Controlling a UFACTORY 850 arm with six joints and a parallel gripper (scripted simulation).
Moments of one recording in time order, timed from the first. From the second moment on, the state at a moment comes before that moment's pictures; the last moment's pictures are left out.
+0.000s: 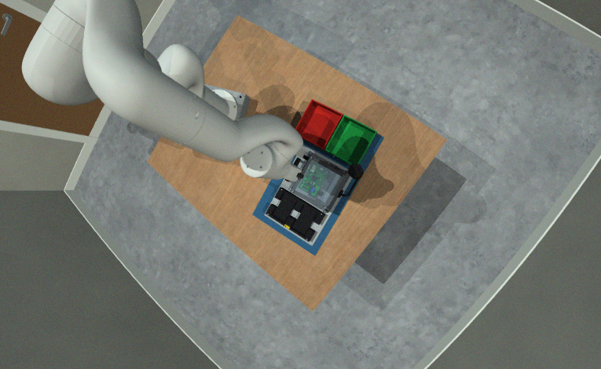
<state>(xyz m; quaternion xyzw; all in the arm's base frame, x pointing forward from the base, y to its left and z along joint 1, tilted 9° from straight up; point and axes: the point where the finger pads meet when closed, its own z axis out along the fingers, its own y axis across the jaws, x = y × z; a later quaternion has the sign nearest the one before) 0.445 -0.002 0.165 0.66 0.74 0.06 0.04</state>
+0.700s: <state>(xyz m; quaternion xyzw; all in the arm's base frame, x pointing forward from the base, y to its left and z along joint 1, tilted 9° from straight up) 0.435 -0.001 0.107 0.66 0.74 0.06 0.04</state>
